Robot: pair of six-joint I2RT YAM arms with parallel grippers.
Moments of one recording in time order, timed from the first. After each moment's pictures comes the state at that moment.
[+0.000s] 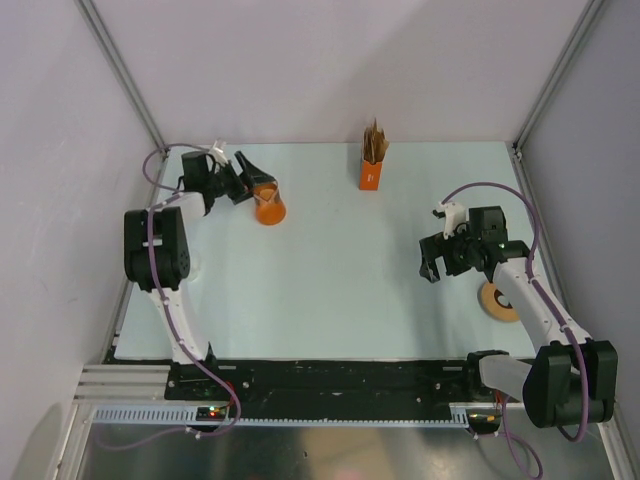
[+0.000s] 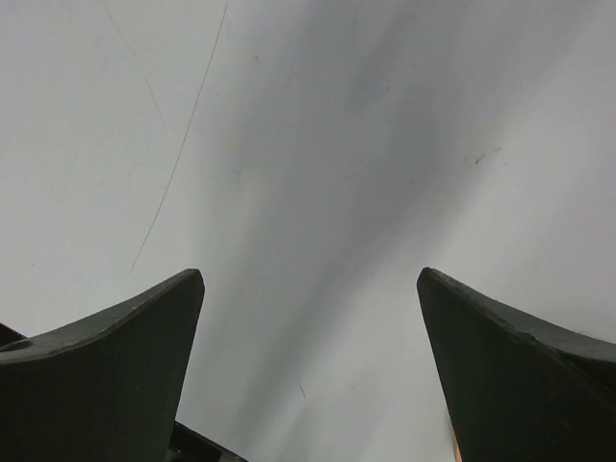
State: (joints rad) left arm 0.08 2.04 1.35 0.16 0.79 -0.60; right arm 0.09 1.15 0.81 -0.60 -0.34 -0.24
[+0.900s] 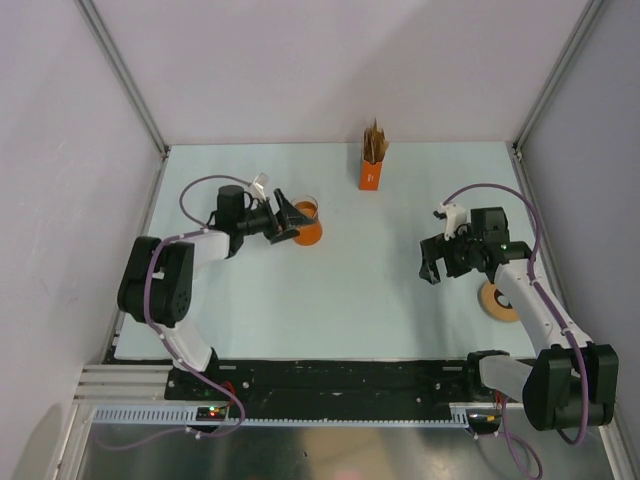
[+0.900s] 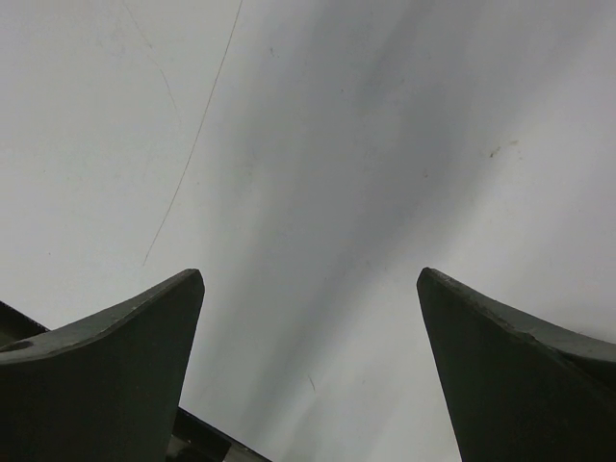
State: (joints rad) left arm -0.17 1.73 0.86 0.37 0.82 -0.79; right arm 0.08 1.14 0.81 -0.62 -0.37 -0.24
